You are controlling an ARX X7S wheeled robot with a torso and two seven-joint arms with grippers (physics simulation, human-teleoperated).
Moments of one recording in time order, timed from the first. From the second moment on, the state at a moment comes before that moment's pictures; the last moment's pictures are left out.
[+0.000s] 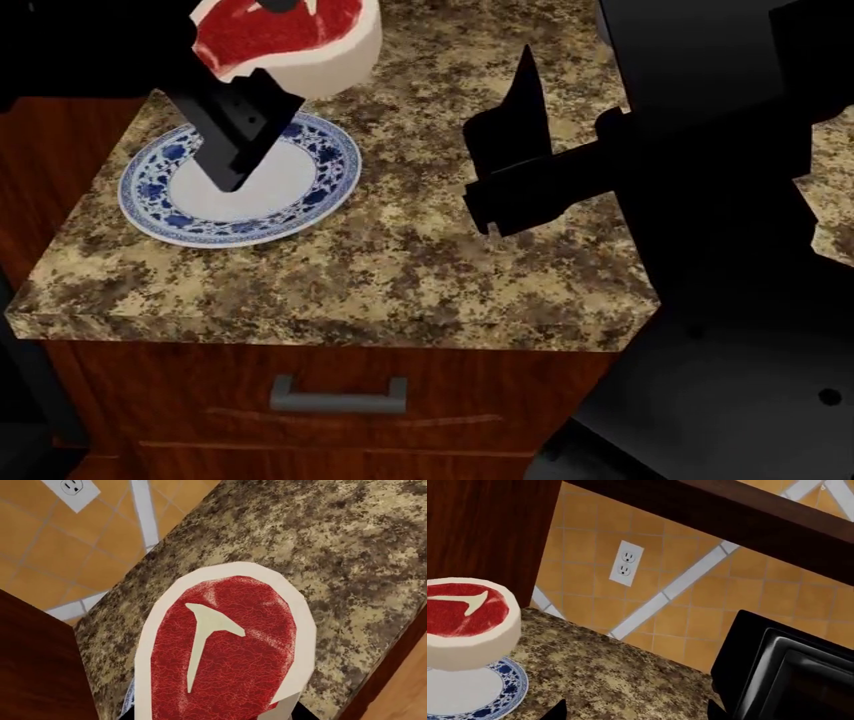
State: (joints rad) left arm -1.69 -0.23 0.80 -0.26 -0.30 -1.39 0.58; right arm 1.06 0.09 -0.25 -0.60 -0.82 1.46 -0.87
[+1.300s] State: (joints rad) left arm -1.65 -0.21 0.84 -0.45 -0.26 -1.29 0.52; right arm 1.05 0.08 -0.24 -0.61 -0.81 1.46 -0.86
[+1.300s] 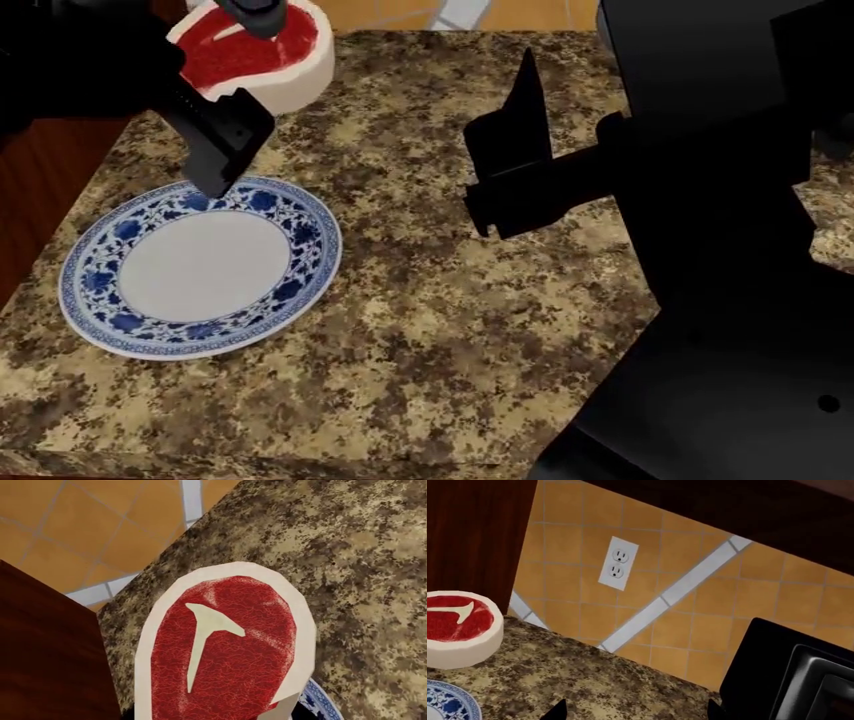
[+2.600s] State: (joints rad) left arm -1.54 -0.08 0.98 -1.08 -0.19 -0.93 0.49; right arm 1.03 0.08 -0.23 -0.61 -0.76 1.46 -0.82
